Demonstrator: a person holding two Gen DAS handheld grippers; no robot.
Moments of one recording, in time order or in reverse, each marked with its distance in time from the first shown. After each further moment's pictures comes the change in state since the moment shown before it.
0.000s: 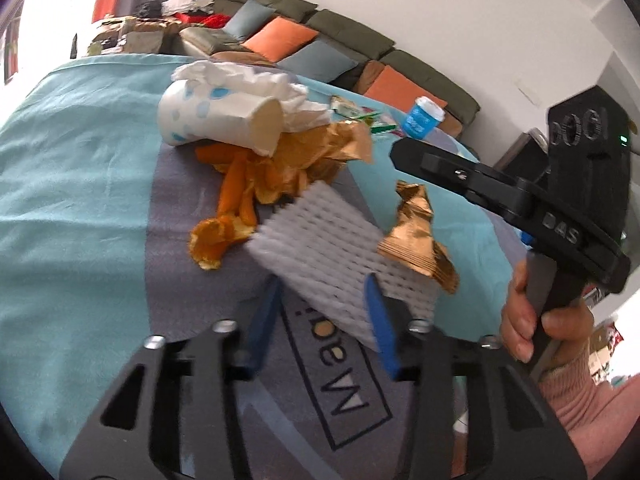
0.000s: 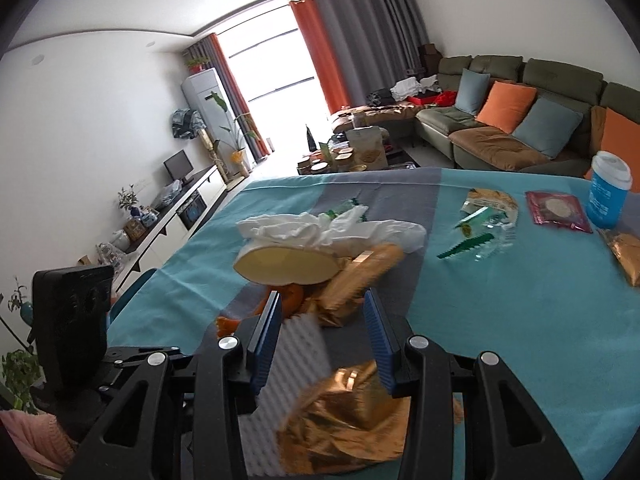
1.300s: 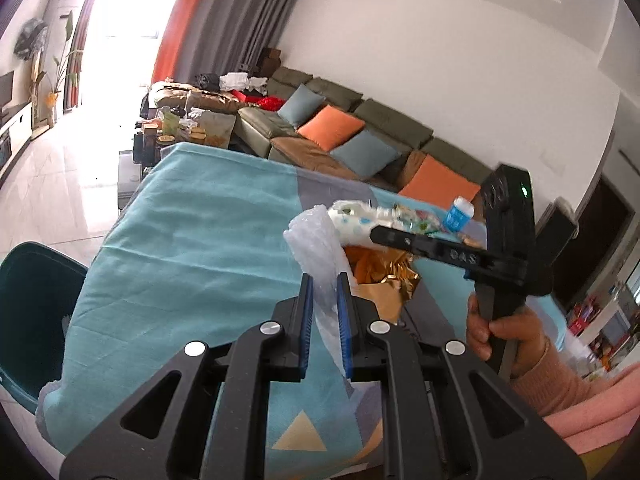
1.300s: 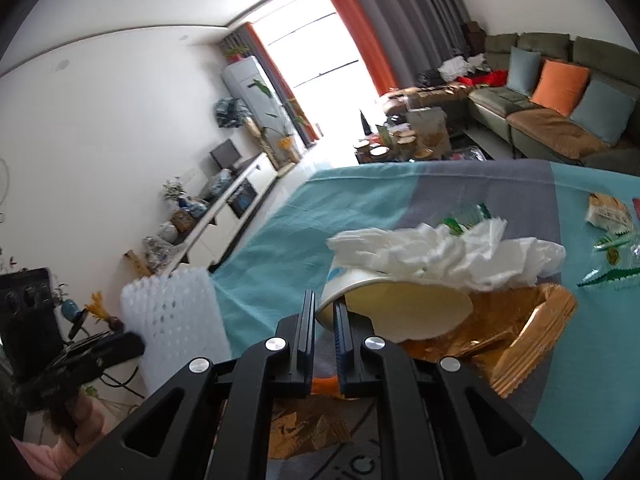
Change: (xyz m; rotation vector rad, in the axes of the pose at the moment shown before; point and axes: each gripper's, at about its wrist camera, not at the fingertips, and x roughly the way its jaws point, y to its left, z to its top) left arm -0.183 0.058 -0.023 -0.056 -0.348 0.141; right arm 0.061 0.052 0.025 0.008 0.057 0.212
